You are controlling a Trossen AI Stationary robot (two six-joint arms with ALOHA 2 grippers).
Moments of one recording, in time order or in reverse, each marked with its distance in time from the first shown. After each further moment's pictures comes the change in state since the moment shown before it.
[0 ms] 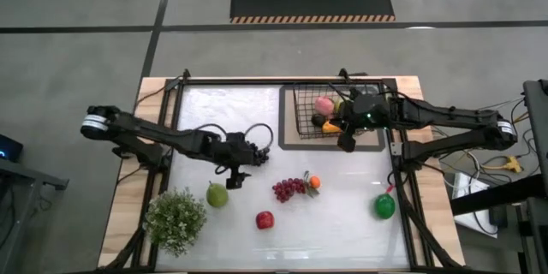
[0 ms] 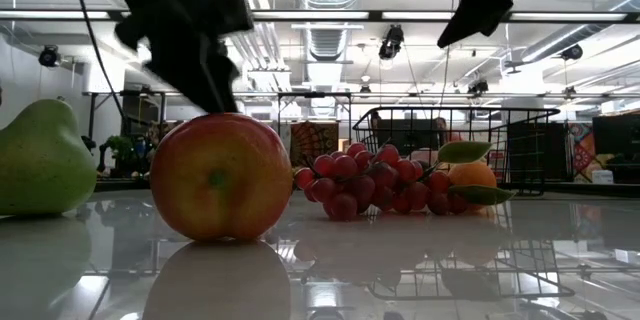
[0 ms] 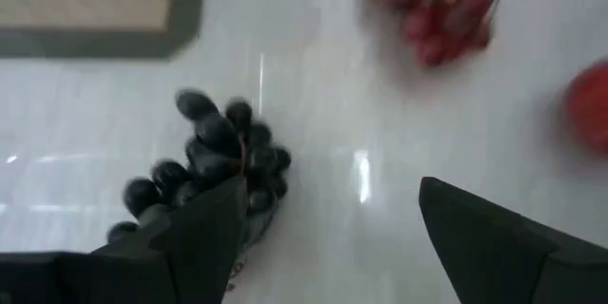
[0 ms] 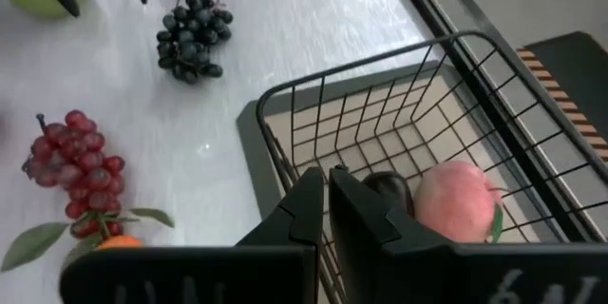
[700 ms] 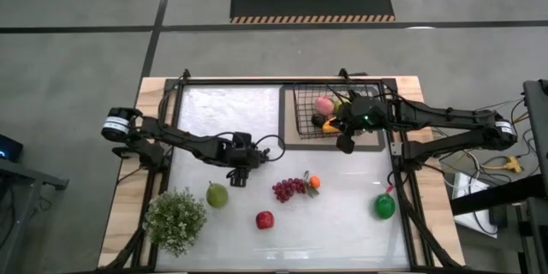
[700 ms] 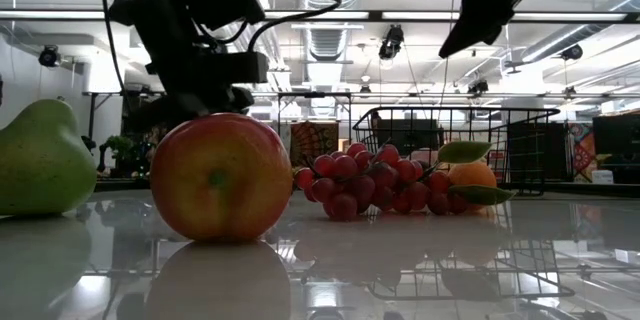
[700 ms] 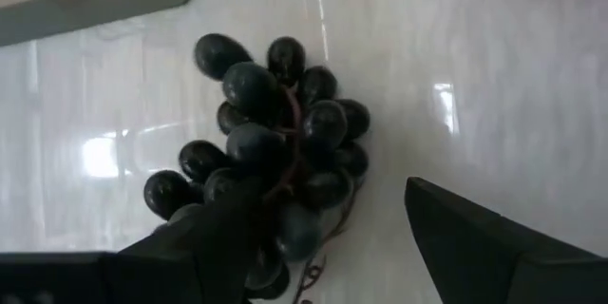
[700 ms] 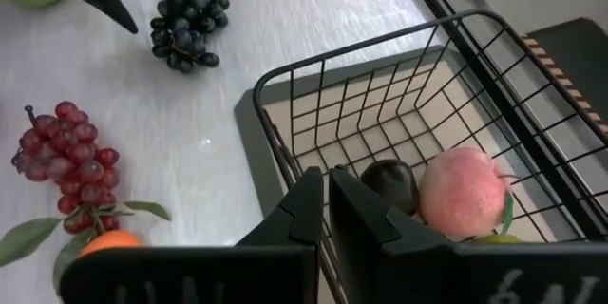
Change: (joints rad) left arm 0.008 0.197 0.019 0.011 -0.179 0.163; right arm 0.000 0.002 -0.040 0.022 0.000 0.019
